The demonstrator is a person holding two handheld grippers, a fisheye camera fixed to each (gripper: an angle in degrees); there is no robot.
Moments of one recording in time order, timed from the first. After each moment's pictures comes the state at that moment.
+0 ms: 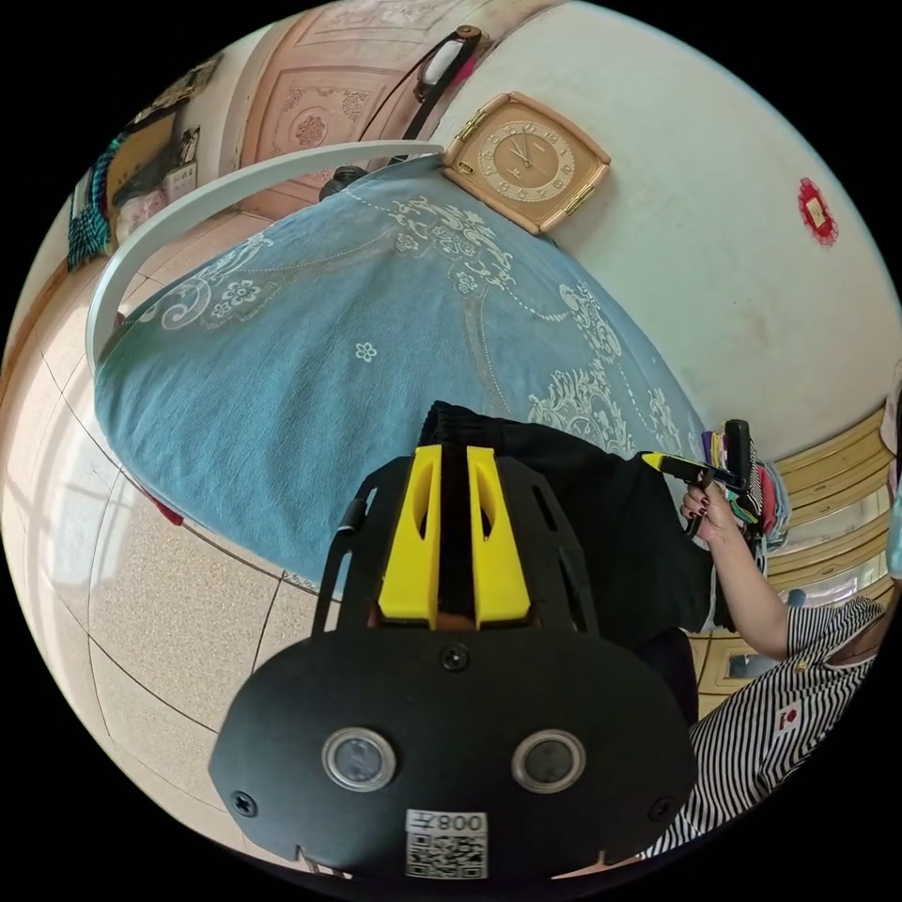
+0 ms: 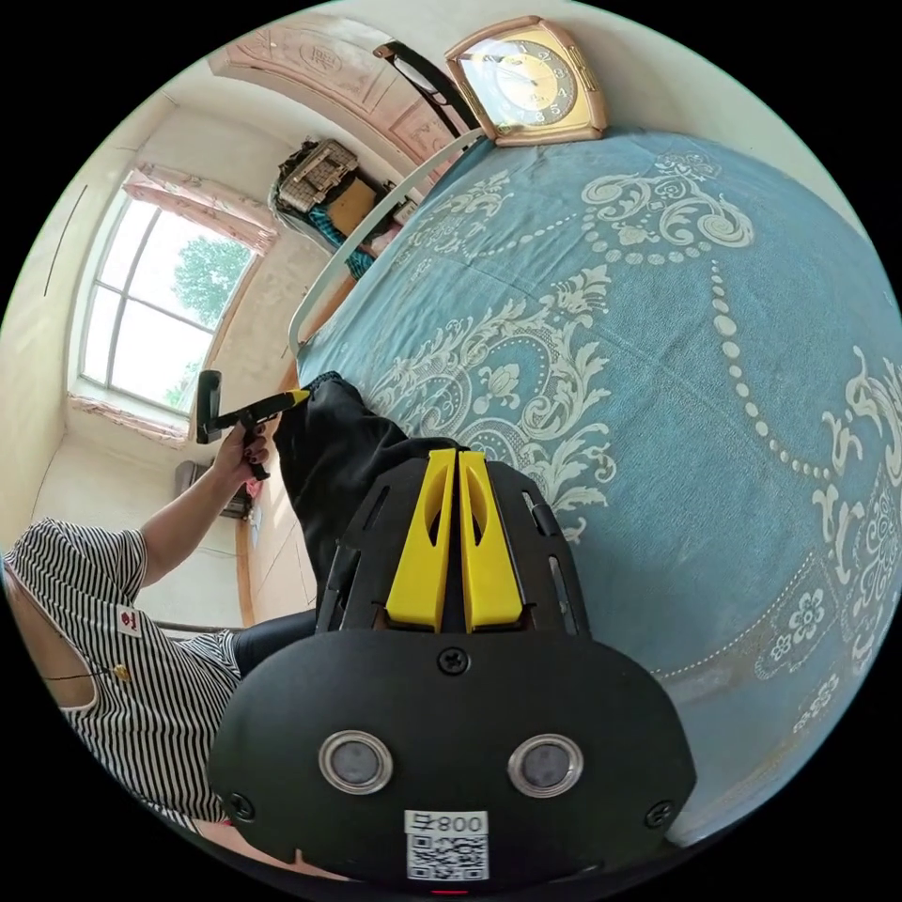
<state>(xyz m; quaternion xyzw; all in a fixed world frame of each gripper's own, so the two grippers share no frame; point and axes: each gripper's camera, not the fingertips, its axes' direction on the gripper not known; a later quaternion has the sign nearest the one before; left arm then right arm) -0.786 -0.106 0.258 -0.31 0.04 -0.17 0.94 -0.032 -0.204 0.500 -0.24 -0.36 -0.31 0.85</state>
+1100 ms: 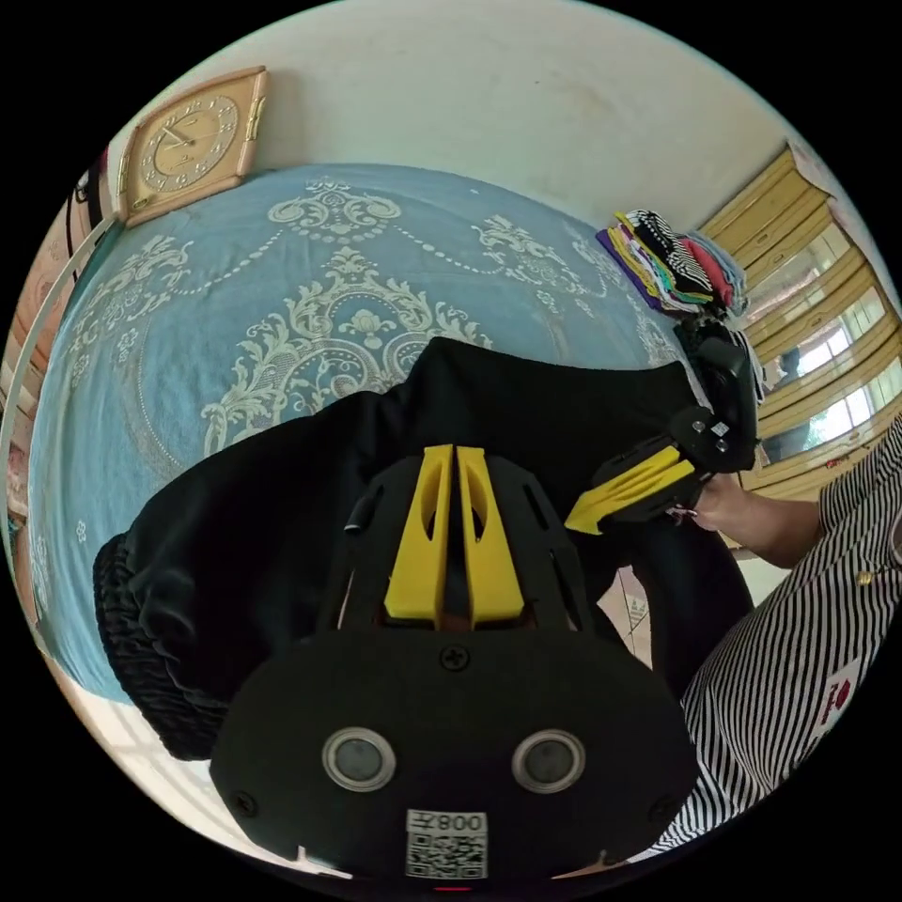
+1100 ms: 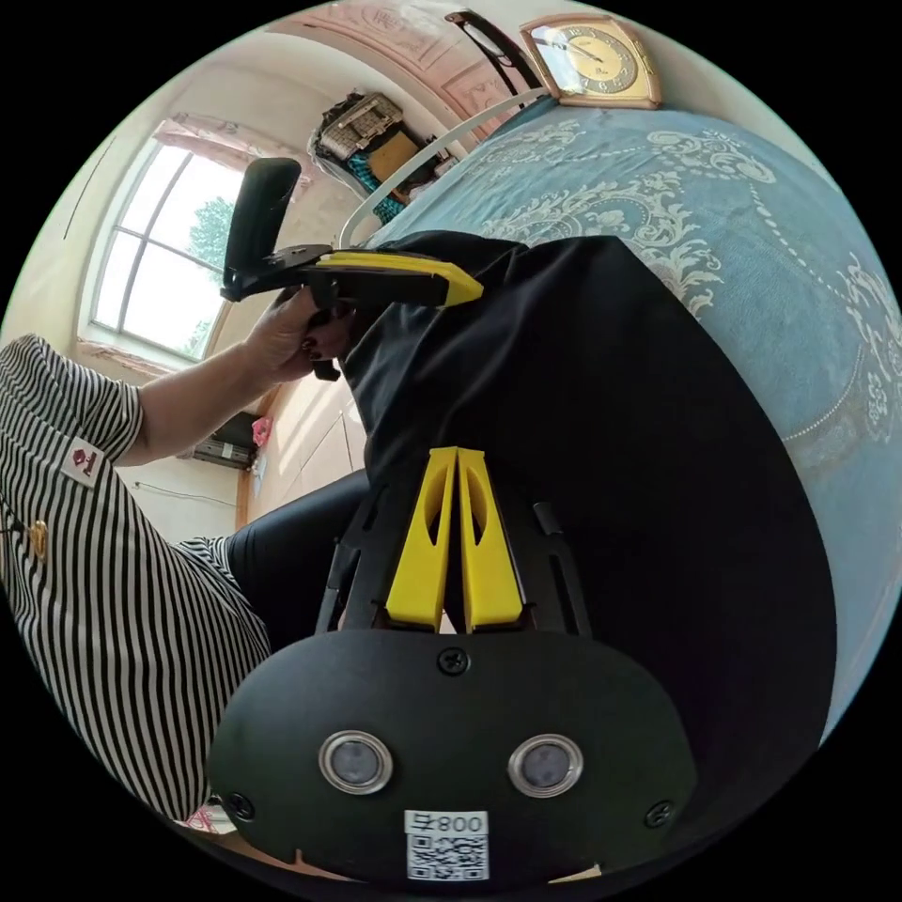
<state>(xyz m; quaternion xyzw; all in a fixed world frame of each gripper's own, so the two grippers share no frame) -0.507 -0.132 0.358 -0.39 0.23 0.12 0.88 0.038 -0.044 0.432 -0.25 -0.35 -0.36 0.83</state>
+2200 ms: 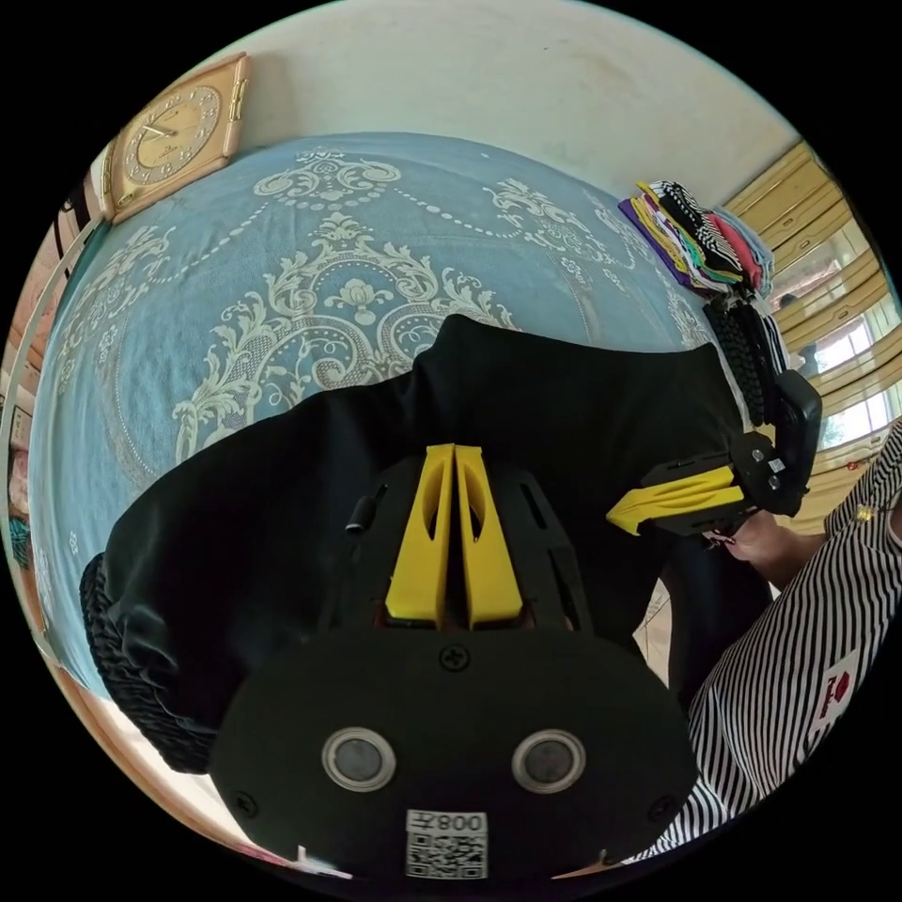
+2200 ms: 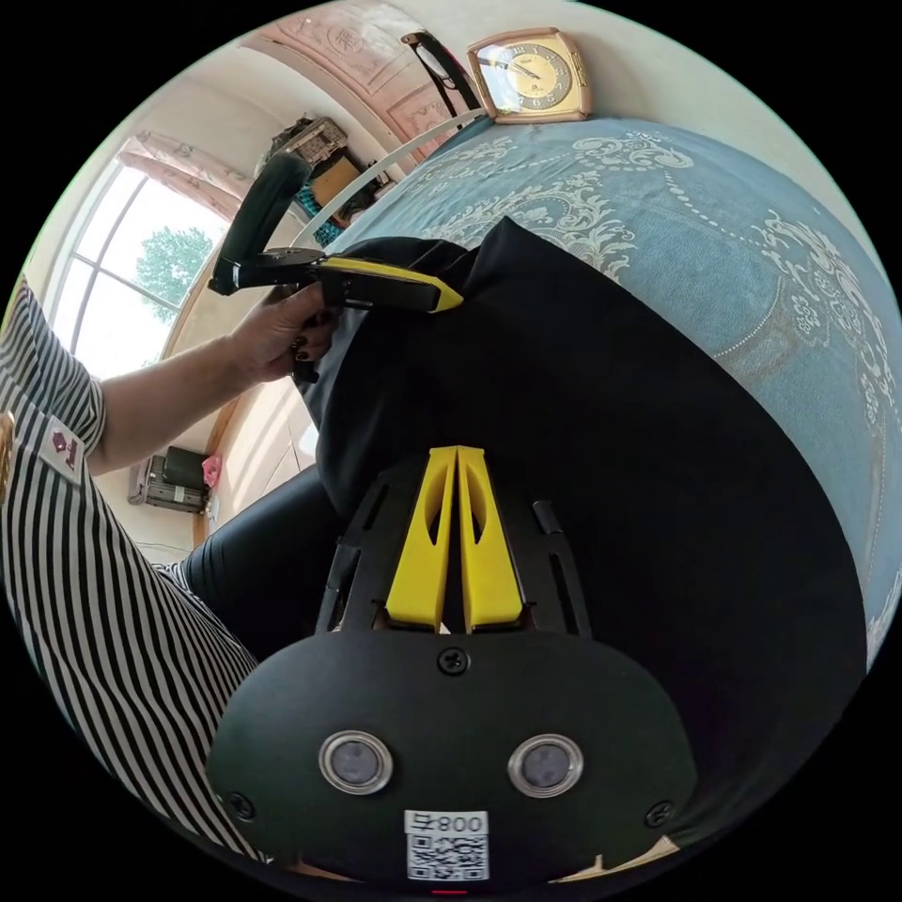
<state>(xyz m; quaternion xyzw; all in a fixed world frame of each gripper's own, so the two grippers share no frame) -0.429 -0.155 0.390 -0.42 0.17 0.12 0.88 0.106 0.024 0.445 -0.20 -0.29 -0.31 0.88</state>
